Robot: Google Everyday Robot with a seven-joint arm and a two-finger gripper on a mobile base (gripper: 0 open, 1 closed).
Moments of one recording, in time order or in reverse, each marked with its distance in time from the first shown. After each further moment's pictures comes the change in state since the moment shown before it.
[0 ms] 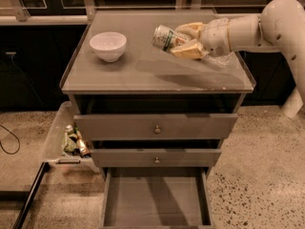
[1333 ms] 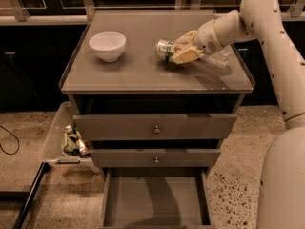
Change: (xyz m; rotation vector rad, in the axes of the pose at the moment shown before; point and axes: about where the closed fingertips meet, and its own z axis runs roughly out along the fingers) arm 0.065 -0.026 0.028 -0.107 0.246 0.167
